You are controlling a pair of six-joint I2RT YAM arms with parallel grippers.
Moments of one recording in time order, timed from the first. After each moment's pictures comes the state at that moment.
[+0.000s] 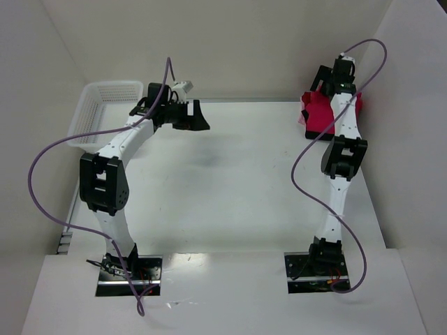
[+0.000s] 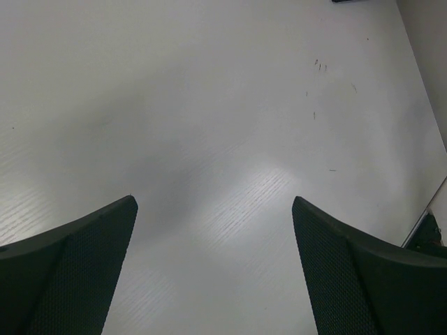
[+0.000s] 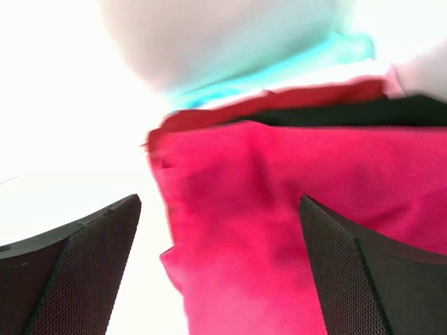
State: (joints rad) left arm -0.21 1.89 1.63 -0.41 0.61 -0.19; right arm -0.18 2.59 2.60 -0.55 0.12 0.19
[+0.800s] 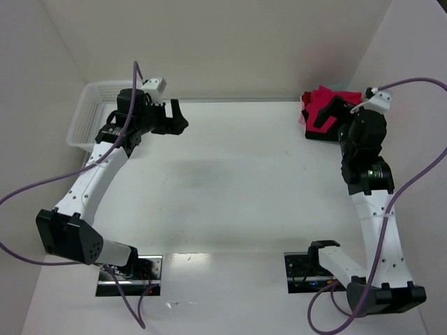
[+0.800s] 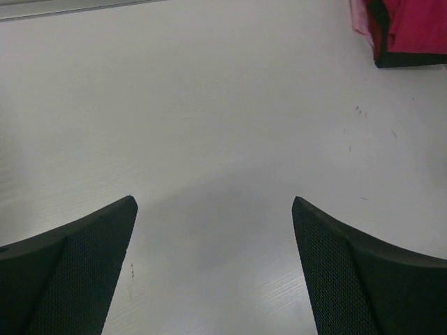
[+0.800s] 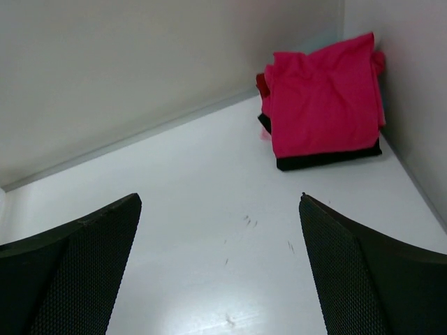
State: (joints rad) left arm -0.22 1.42 1.41 -0.44 0.26 -0.19; right arm 0.03 1.00 1.28 -0.43 0.21 0.33
